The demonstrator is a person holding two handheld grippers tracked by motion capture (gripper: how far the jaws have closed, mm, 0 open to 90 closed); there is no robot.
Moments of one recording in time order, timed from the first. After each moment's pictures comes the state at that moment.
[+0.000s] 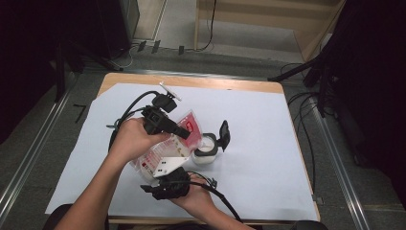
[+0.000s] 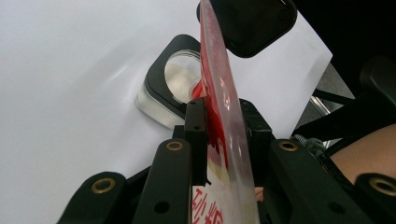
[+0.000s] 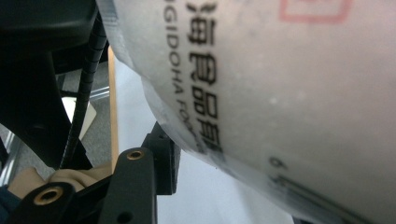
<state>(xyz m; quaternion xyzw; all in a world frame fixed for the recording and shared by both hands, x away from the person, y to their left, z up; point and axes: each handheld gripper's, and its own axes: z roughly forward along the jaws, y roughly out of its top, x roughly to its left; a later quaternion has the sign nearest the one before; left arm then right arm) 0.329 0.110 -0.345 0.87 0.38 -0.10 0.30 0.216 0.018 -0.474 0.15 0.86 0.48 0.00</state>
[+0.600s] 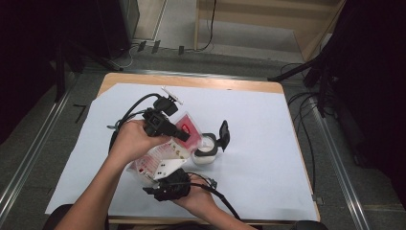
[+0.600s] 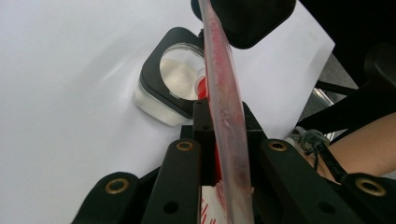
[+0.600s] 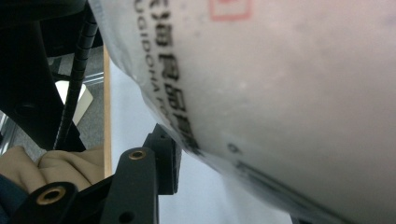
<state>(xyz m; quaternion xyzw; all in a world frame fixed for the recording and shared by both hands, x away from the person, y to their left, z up) 0.324 0.110 -0.345 0.88 0.36 -0.09 0.30 0.217 0.017 -0.482 0.14 0.88 0.46 0.01</state>
